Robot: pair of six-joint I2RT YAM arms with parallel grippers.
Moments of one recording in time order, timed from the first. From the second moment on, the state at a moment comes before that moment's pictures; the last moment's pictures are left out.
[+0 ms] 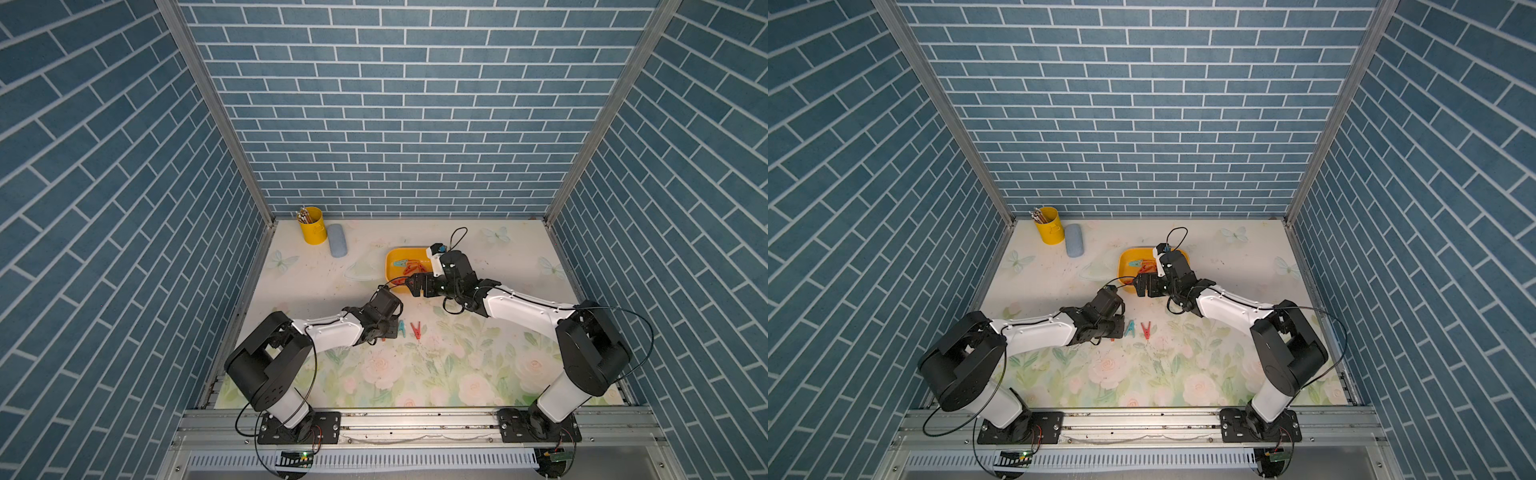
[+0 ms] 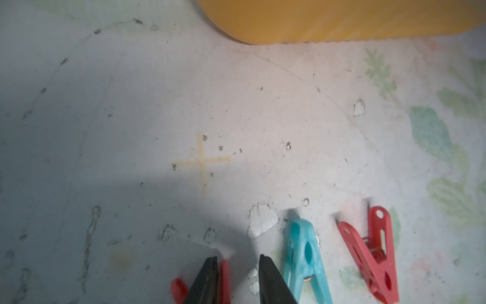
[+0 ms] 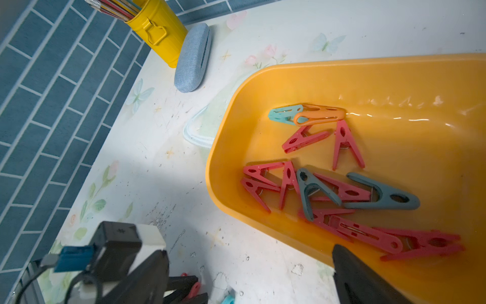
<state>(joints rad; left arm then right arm) -0.74 1.59 0.75 -0.20 -0.11 -0.59 0.72 1.66 1.04 -0.02 -0.12 0.48</state>
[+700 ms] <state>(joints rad) -0.64 1.47 0.91 -0.28 -0.12 -0.57 0.62 1.90 1.29 -0.12 -0.06 0.40</state>
